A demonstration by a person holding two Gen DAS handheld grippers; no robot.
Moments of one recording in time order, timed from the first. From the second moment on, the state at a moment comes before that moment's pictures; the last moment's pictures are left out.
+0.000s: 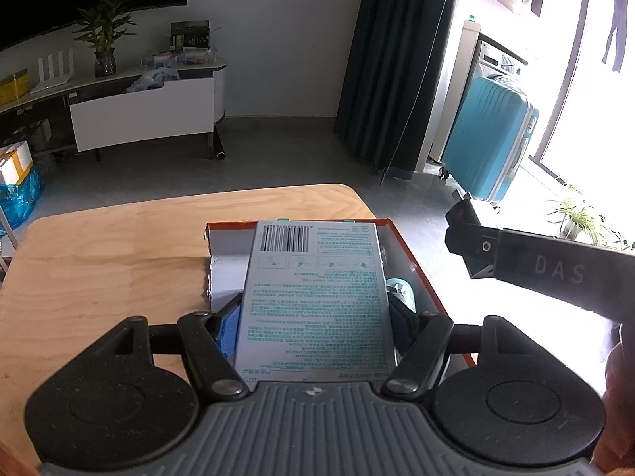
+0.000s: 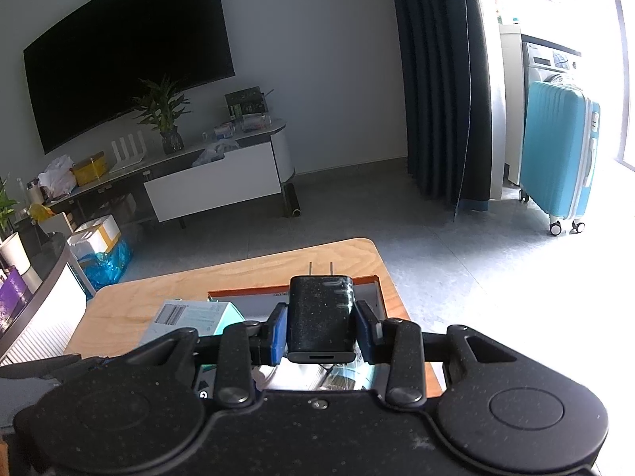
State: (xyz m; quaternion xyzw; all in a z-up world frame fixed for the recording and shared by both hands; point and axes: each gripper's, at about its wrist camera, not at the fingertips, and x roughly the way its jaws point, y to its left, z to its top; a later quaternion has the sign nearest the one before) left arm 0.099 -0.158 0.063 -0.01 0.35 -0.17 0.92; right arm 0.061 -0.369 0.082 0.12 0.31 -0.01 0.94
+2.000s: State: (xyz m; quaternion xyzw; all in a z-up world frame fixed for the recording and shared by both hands) left arm 0.153 -0.137 0.043 -0.04 0.39 -0.13 0.91; right arm 0.117 -0.384 0.051 0.13 0.31 -0.02 0.94
